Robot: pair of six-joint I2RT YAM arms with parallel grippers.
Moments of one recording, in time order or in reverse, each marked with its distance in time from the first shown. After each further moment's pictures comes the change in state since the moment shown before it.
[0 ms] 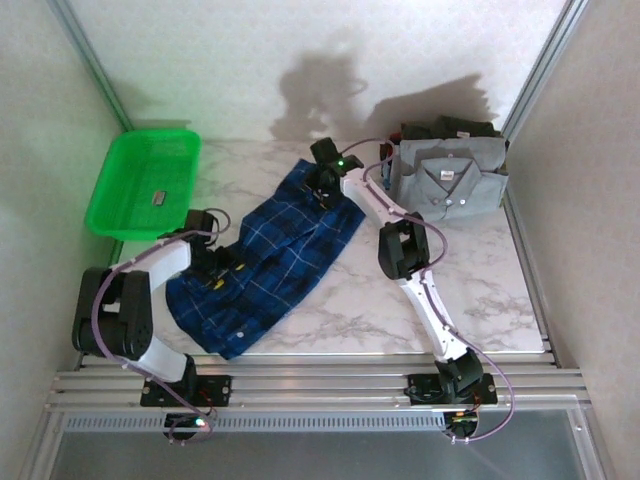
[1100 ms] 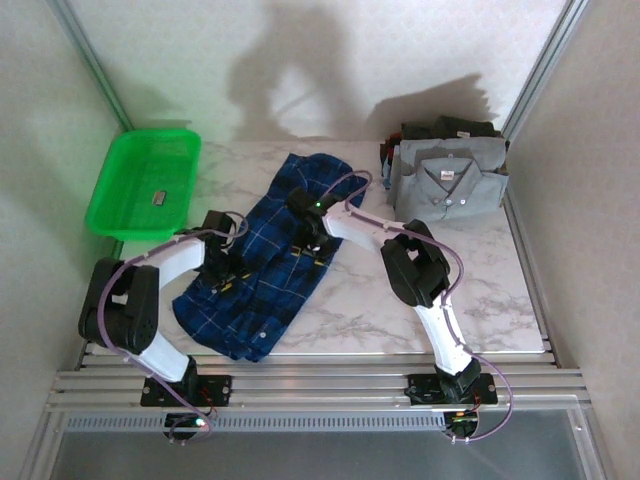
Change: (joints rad) left arm -0.119 0.047 0.040 -0.048 -0.098 0.034; right arm 0.232 -0.500 -0.843 -0.003 0.087 -0.012
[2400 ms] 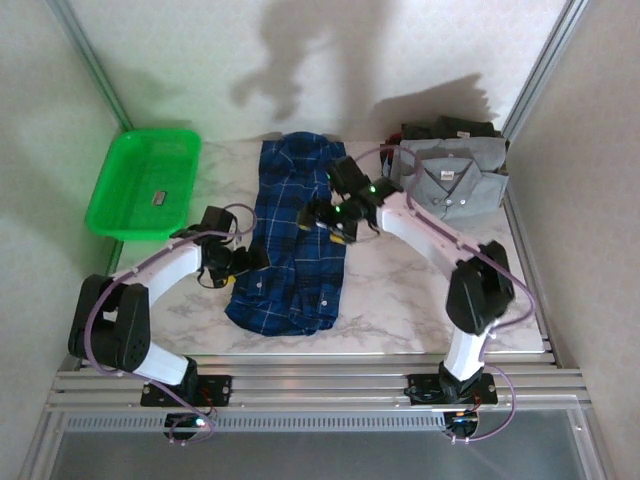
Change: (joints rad) left arm -0.023 -0.094 0.003 0.003 0.149 0.195; right arm -0.094 -0.475 -0.270 0.079 -0.230 -0.206
